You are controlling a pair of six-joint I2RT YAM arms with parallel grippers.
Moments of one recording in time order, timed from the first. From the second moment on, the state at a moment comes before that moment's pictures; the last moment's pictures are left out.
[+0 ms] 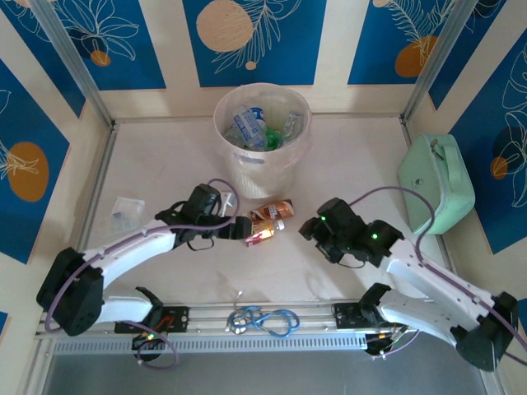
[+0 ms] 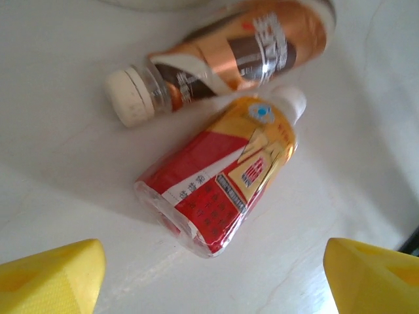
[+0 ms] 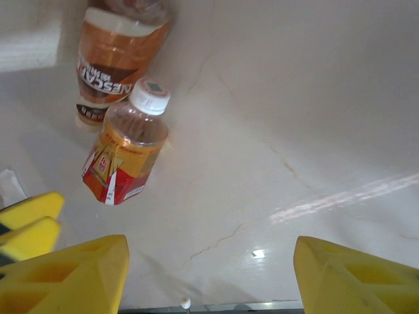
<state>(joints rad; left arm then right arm) -0.67 1.31 0.75 -0.35 0.29 -0.48 0.73 0.86 0.75 -0.88 0.00 1.40</state>
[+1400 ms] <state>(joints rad) -0.83 1.67 0.99 -0.42 0.21 -0.12 0.69 0.70 0.69 -0.94 -0.03 1.36</state>
